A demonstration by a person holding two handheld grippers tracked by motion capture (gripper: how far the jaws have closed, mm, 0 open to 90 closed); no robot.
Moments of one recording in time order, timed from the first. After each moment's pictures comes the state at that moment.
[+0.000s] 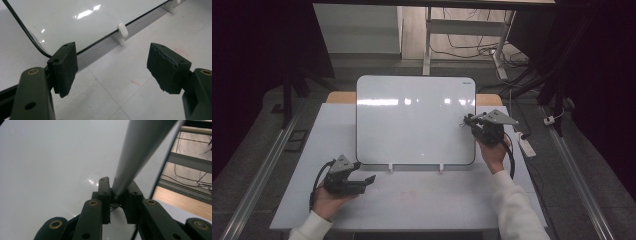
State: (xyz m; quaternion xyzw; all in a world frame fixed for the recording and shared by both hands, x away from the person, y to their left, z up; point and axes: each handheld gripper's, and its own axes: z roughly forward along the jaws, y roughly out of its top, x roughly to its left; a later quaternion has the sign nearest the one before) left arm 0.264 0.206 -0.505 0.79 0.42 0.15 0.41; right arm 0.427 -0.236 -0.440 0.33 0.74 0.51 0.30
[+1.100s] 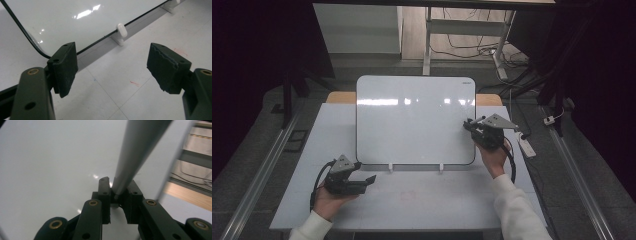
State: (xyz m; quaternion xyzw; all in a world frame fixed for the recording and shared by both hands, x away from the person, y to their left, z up) left arm 0.264 0.205 -0.505 0.79 0.43 0.15 0.41; right arm 0.416 -0.237 -0.447 0.32 0.75 0.50 0.28
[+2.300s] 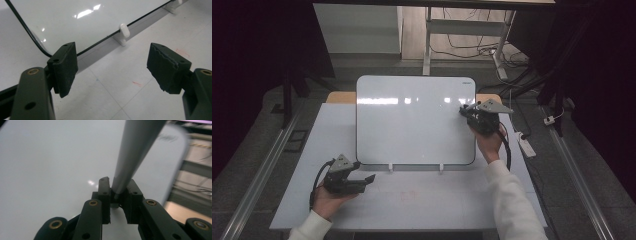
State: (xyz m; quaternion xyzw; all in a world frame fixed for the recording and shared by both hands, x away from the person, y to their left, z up) left arm 0.267 0.208 -0.506 0.79 0.43 0.15 0.41; right arm 0.446 -0.219 -0.423 0.32 0.74 0.51 0.29
